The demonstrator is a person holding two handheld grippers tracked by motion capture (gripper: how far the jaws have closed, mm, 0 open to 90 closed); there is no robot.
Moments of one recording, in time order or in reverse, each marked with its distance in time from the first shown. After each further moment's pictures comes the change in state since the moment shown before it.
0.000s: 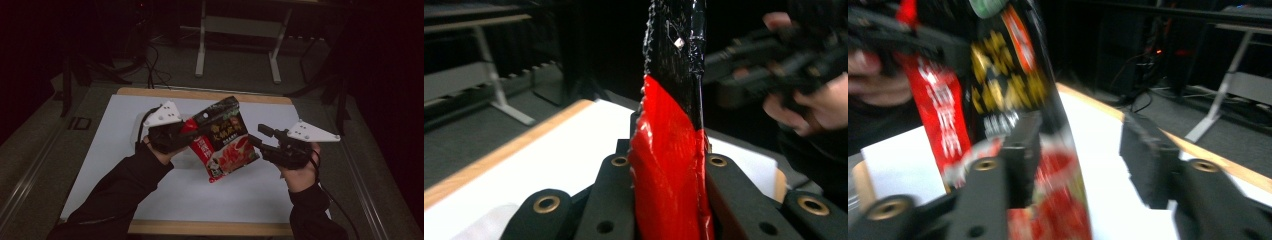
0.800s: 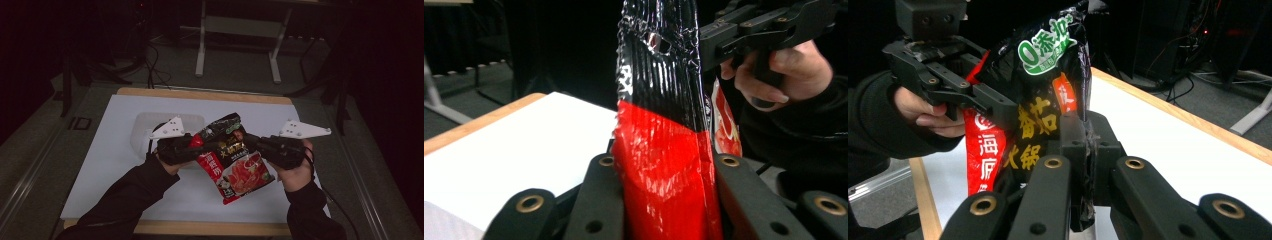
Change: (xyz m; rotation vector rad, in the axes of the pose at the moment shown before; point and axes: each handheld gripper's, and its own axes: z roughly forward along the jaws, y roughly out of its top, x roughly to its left) left arm -0.003 -0.050 0.030 -0.012 -0.184 -0.038; right arm 0.009 0.007 0.011 0.082 0.152 -0.005
